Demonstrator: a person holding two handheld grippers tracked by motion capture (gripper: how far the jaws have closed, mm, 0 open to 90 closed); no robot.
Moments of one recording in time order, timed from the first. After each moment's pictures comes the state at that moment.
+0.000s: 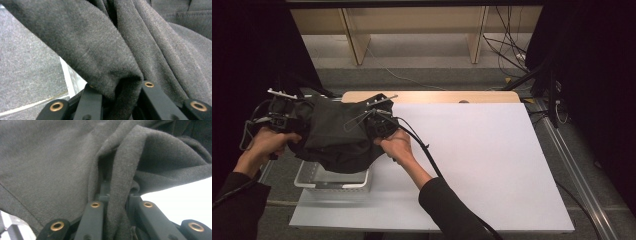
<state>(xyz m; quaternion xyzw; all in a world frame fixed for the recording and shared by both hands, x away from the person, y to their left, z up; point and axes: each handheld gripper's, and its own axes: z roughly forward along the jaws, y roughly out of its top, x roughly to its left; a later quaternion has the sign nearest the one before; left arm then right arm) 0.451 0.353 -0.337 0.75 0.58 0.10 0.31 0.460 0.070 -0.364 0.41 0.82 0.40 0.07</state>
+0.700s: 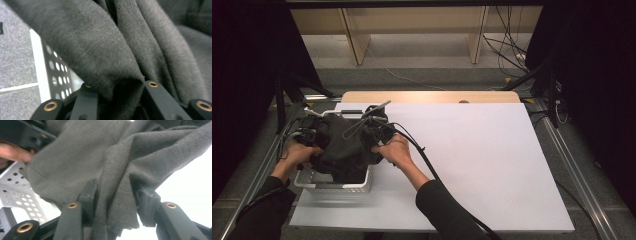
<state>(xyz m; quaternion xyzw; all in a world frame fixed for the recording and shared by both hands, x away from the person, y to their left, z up) 0.472 0.327 -0.417 0.75 0.62 0.09 0.22 0.465 0.078 -0.385 0.40 0.84 0.35 0.03</state>
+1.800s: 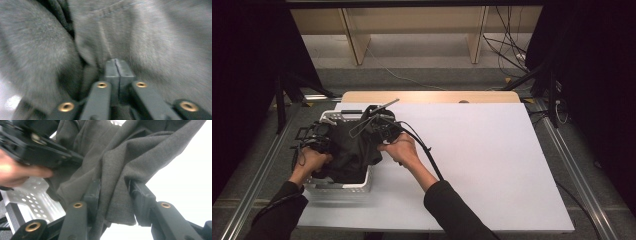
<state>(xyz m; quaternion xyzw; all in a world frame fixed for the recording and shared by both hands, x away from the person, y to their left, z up) 0.464 0.299 -0.421 0.75 0.62 0.11 0.21 0.462 0.058 -0.376 0.40 0.84 0.37 0.03</state>
